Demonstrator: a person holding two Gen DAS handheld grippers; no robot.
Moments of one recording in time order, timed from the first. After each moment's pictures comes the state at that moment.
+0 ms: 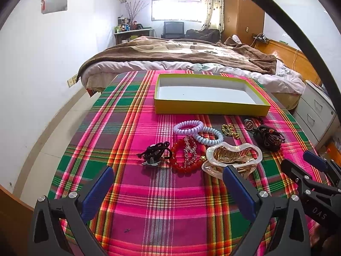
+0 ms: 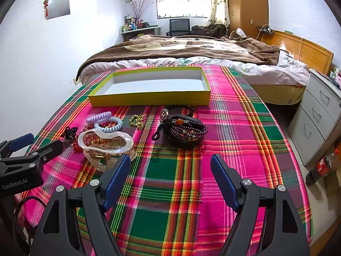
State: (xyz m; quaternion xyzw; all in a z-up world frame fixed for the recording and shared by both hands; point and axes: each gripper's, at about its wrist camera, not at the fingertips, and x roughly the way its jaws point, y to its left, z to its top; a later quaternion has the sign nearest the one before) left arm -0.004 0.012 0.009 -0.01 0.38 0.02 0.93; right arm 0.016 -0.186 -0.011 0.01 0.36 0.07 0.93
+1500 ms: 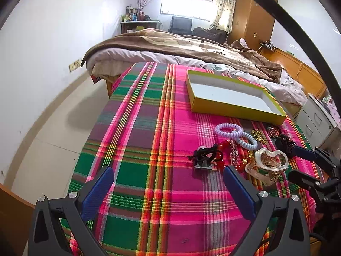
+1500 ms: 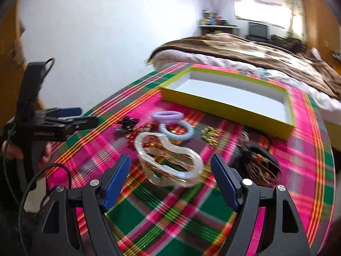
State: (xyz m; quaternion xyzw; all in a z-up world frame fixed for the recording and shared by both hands) left arm 0.014 0.097 -0.005 -0.07 0.40 0.01 0.92; right arm 0.056 -0.136 -0.014 -0.07 0.35 0.35 0.87
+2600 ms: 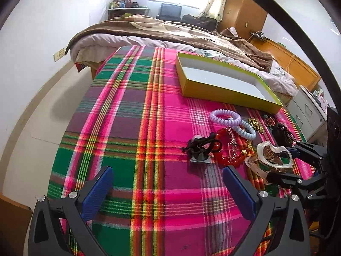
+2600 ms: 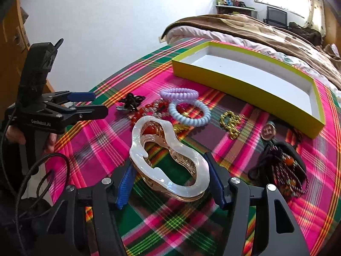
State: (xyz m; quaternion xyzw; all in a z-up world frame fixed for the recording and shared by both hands) left arm 0.040 0.094 -0.026 -0.08 0.44 -0.05 0.90; right arm 0.077 -0.124 -0.040 -0.07 0.42 0.37 0.82
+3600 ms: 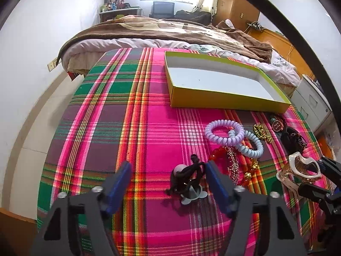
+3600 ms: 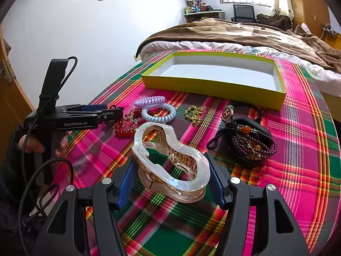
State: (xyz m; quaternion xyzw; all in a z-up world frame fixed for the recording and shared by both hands) left arm 0.080 0.067 -0.032 -0.03 0.44 -0.04 0.89; right arm 0.059 -0.170 -0.029 0.00 0.40 0.31 0.86
